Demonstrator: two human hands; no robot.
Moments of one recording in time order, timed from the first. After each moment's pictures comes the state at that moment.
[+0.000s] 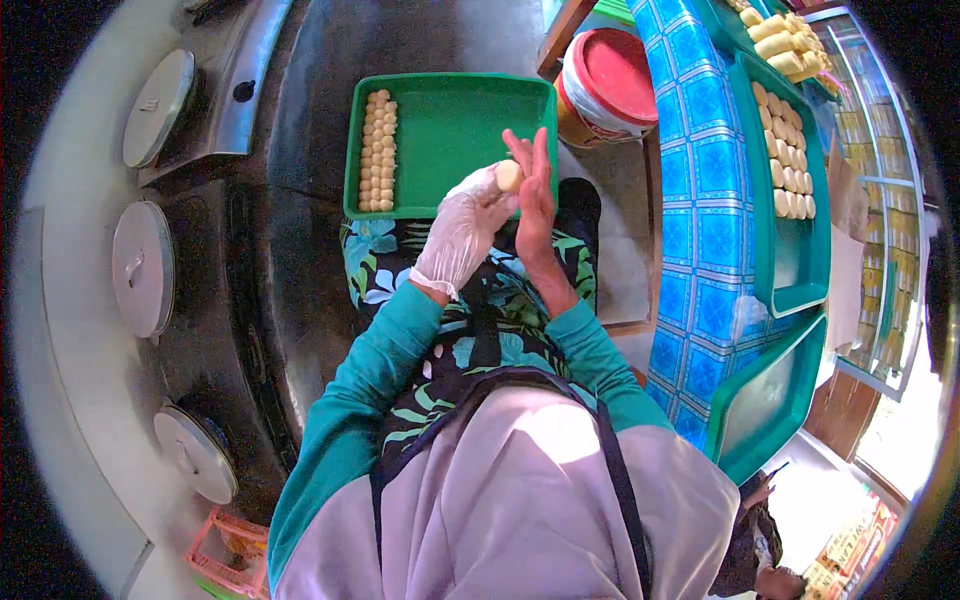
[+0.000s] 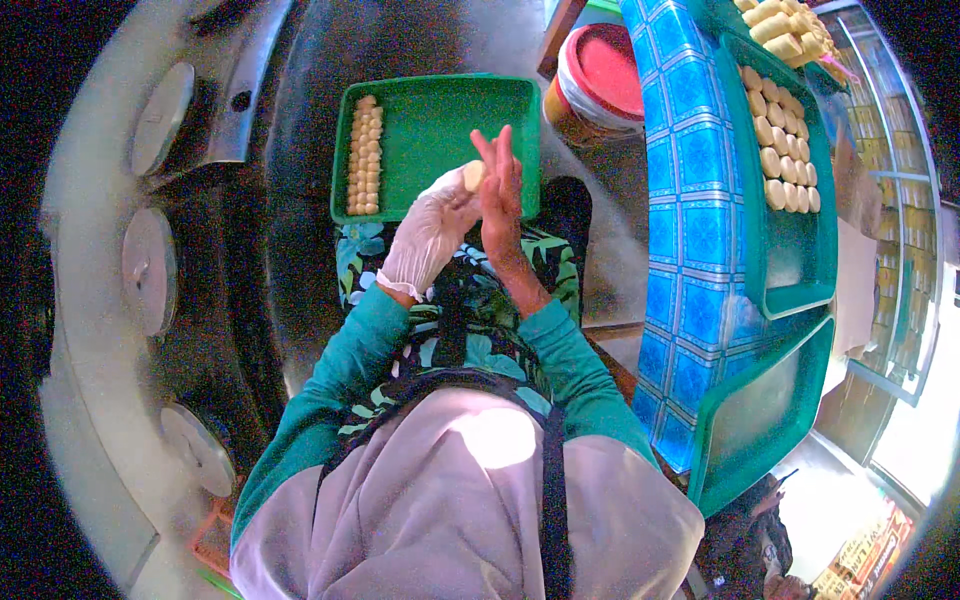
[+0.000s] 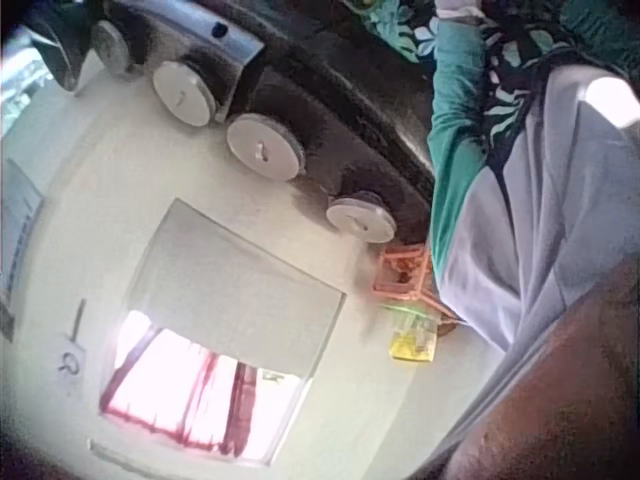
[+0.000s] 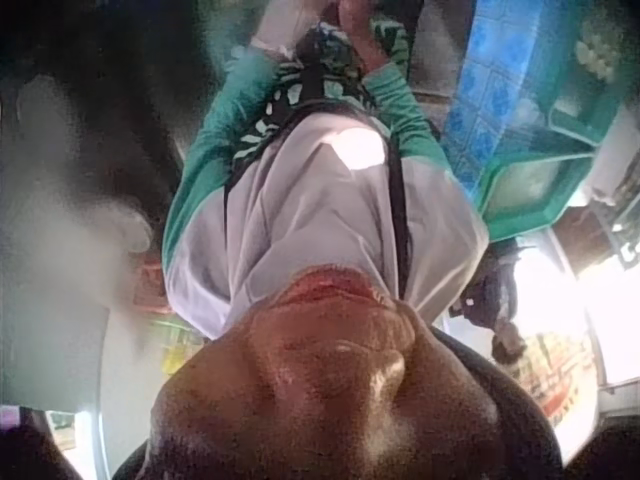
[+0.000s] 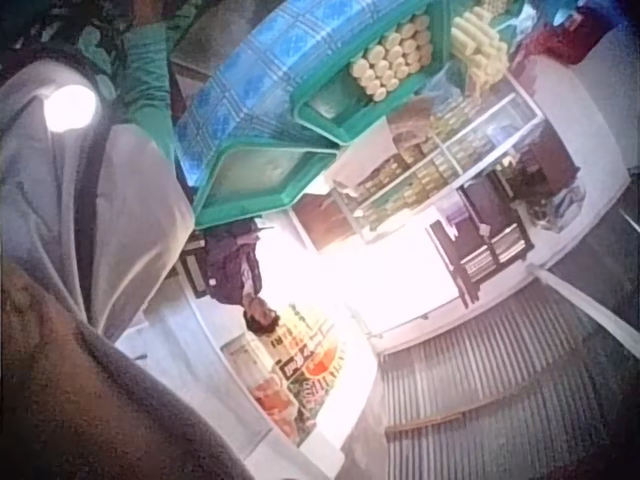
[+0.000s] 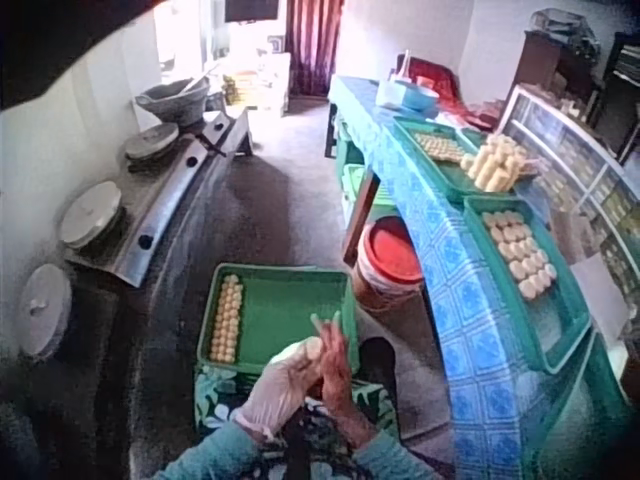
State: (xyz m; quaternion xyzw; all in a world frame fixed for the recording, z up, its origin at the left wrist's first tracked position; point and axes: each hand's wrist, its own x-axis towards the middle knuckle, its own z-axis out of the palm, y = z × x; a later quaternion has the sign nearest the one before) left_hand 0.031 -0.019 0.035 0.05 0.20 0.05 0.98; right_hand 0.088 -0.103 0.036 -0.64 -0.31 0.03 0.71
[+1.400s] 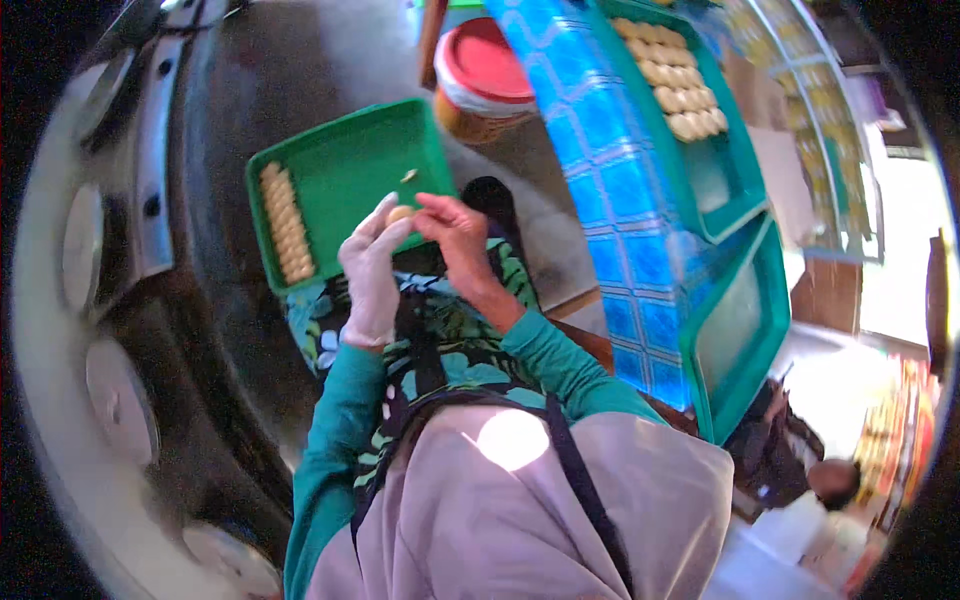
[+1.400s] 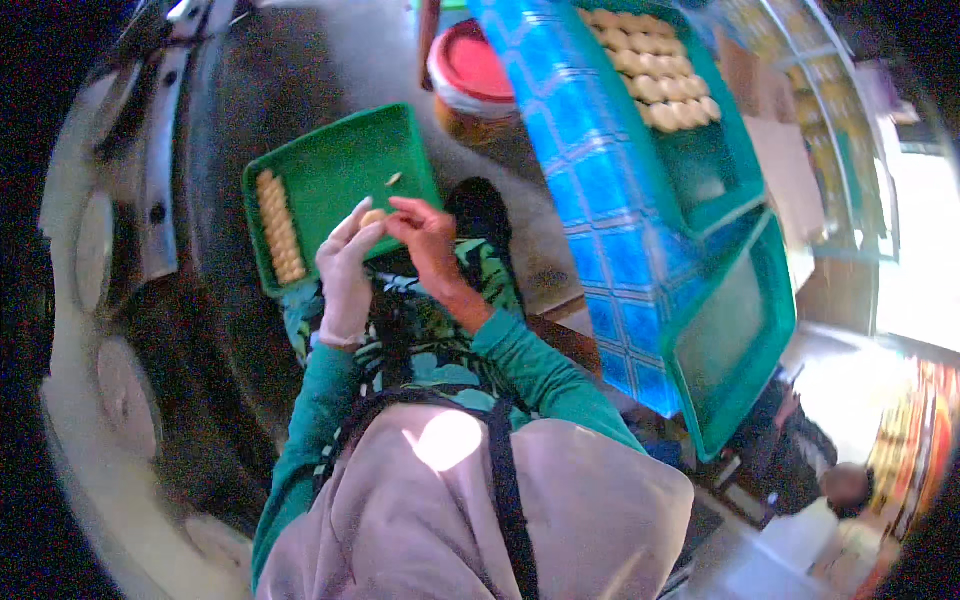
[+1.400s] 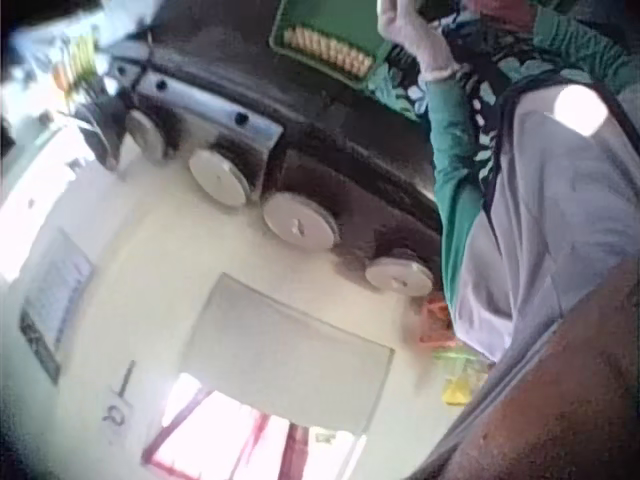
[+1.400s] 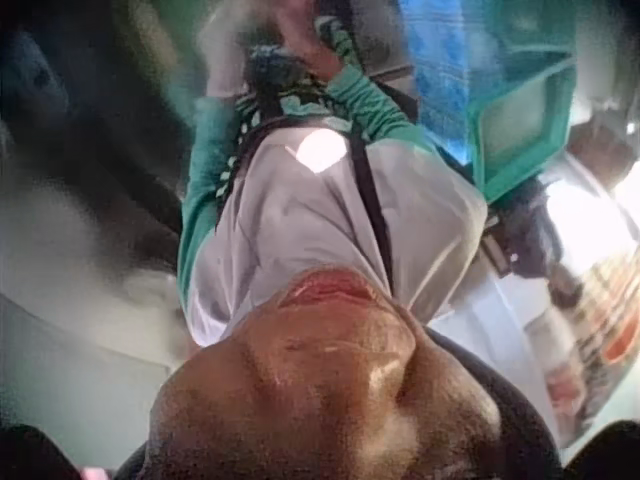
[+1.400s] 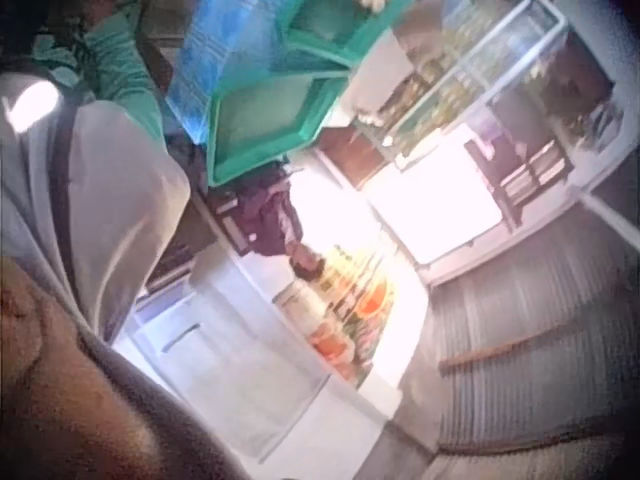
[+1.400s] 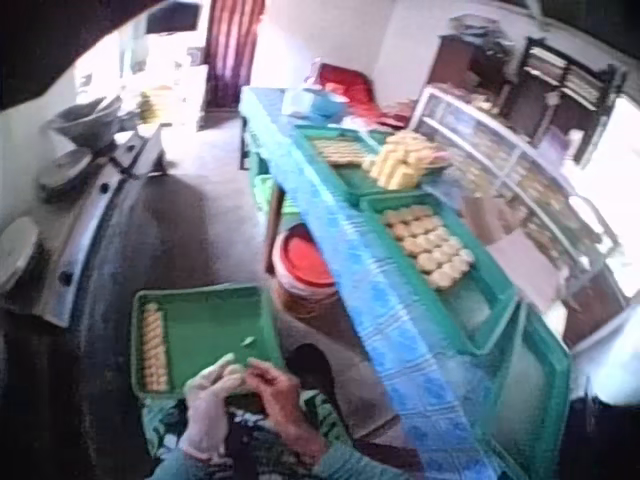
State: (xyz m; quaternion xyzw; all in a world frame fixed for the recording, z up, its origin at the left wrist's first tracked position) left_hand 0.029 -0.023 0.045 0.48 0.25 0.14 0.83; right_hand 0.083 -0.133 0.027 -0.63 -0.01 0.18 0.76
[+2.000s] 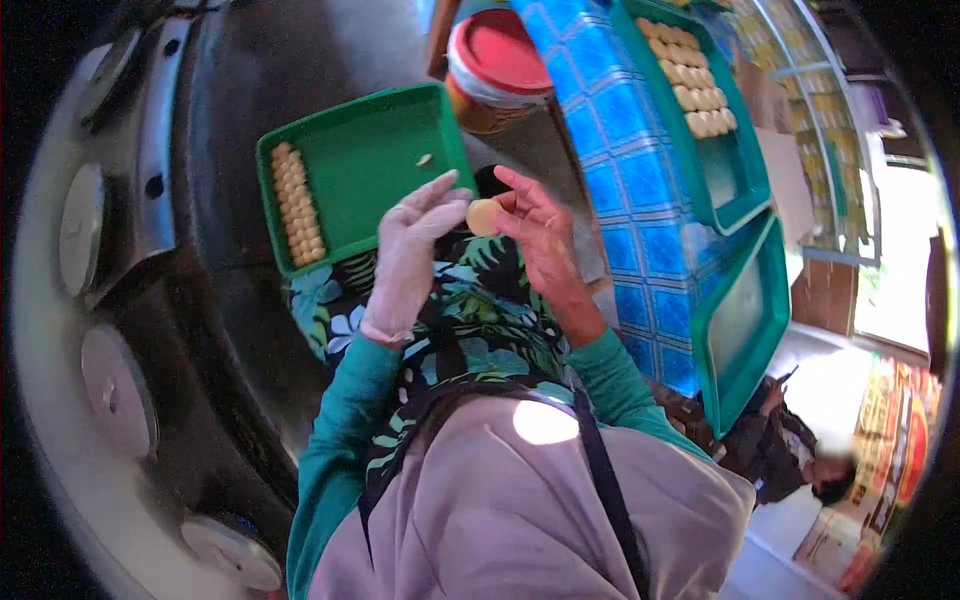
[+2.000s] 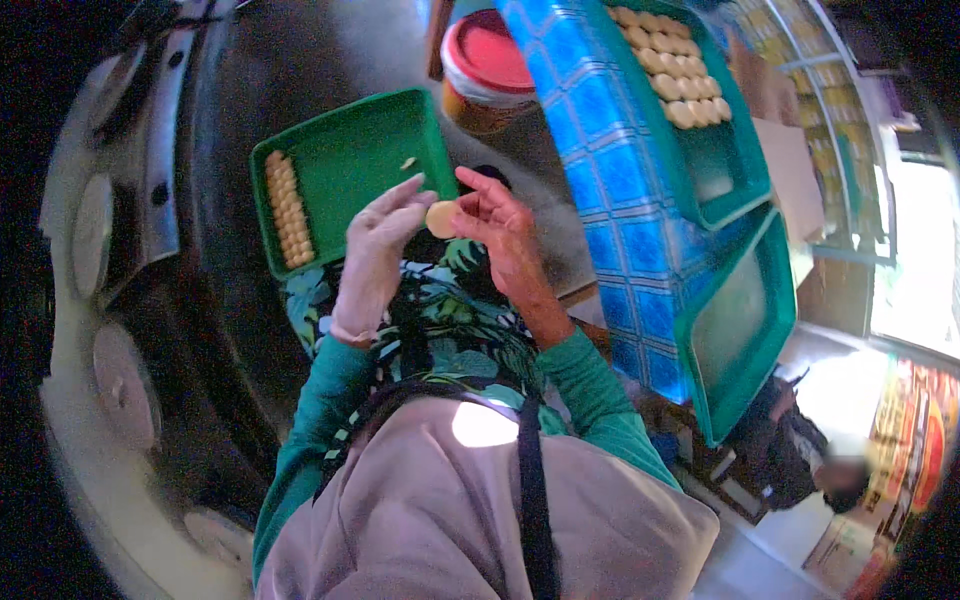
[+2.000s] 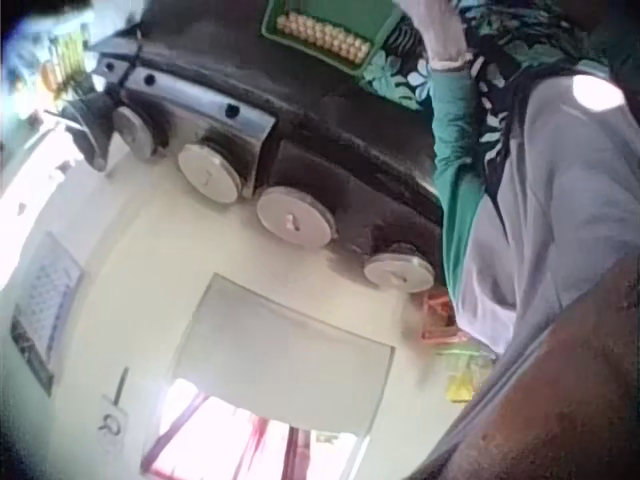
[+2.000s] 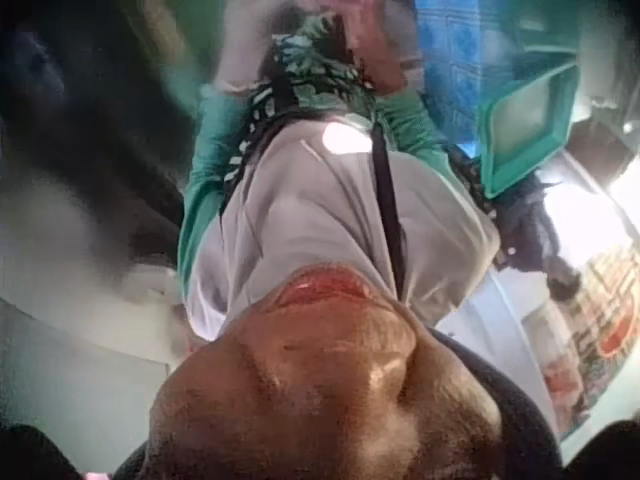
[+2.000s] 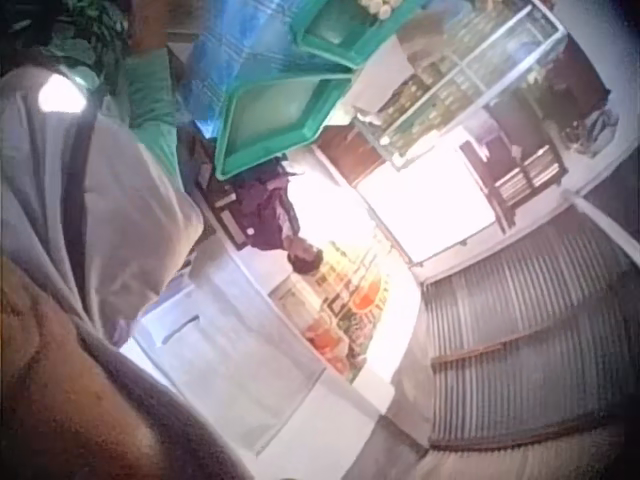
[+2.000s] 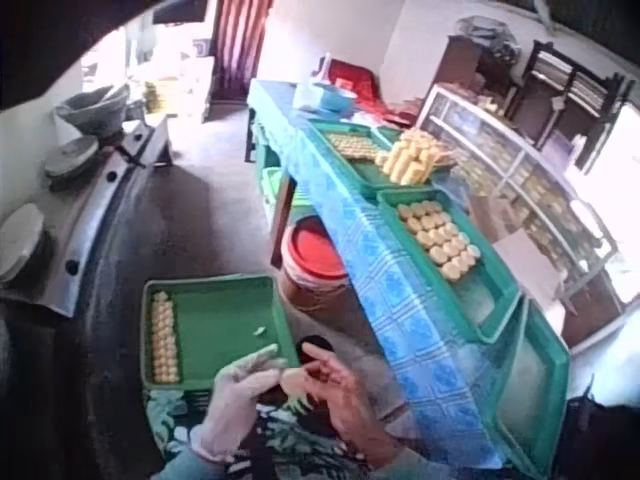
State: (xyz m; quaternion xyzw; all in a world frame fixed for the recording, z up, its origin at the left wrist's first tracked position) left_hand 0.026 -0.026 0.089 0.41 0.17 0.01 0.90; right_hand 0.073 -0.186 0.106 -0.61 -0.04 0.21 0.76
